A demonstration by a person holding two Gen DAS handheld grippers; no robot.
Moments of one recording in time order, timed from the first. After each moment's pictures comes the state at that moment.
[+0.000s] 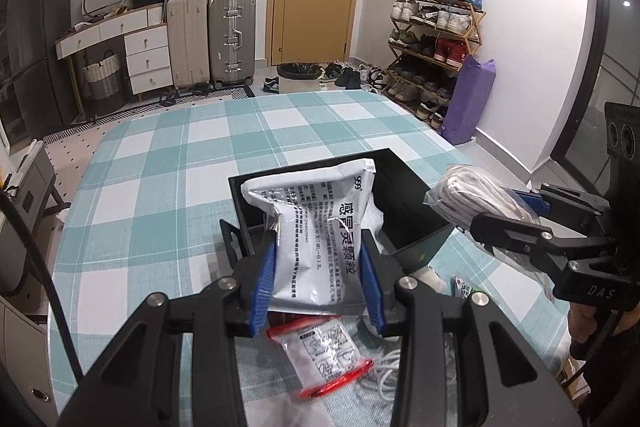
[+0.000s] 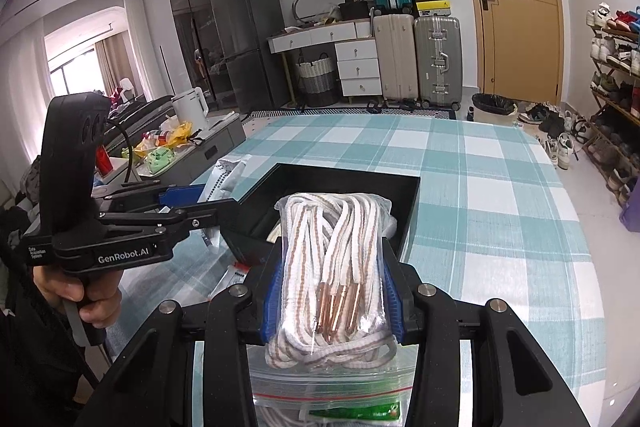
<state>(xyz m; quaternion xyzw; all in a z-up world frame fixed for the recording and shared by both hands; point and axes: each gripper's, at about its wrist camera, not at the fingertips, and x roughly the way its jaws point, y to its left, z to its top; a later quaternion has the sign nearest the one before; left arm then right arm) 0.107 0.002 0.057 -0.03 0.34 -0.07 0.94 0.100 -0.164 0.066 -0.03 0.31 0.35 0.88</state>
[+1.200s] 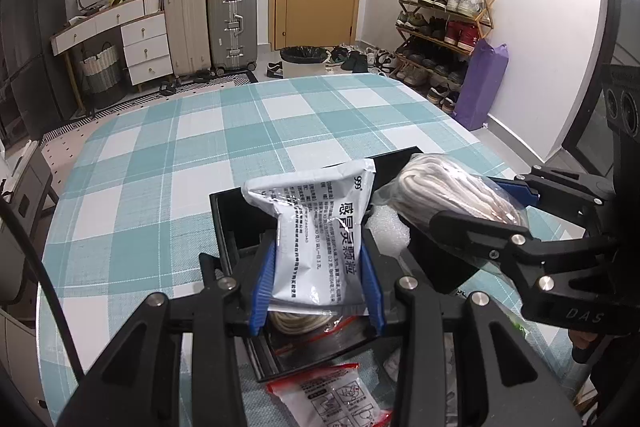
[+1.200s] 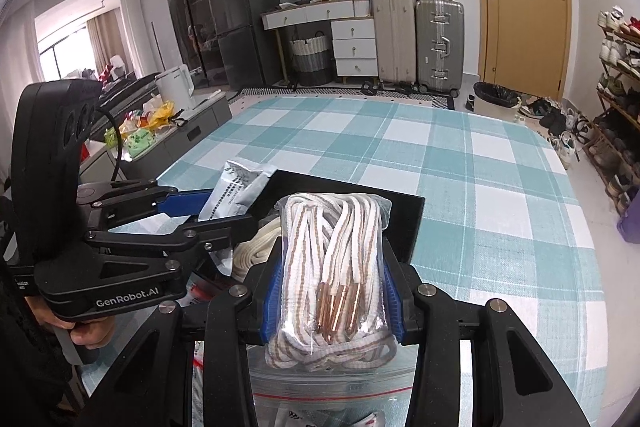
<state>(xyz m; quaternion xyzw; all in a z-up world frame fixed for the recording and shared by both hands) 0.164 -0.004 0.033 -0.02 0.37 -0.06 0.93 0.160 -0.123 0.049 -0.07 0.34 0.35 0.87</state>
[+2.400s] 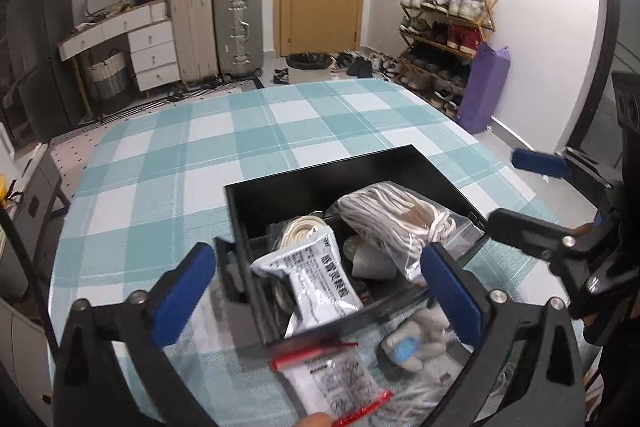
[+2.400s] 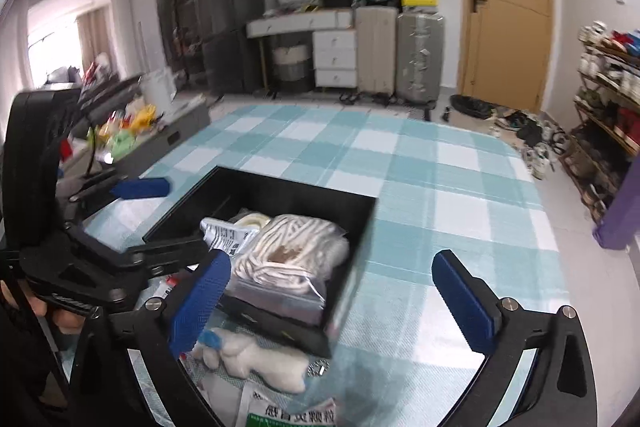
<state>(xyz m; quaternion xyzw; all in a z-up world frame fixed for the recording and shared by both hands) 0.134 -0.003 0.044 -0.01 0.35 -0.05 0.93 0.145 -0.165 0.057 -0.07 0.31 0.31 0.90</state>
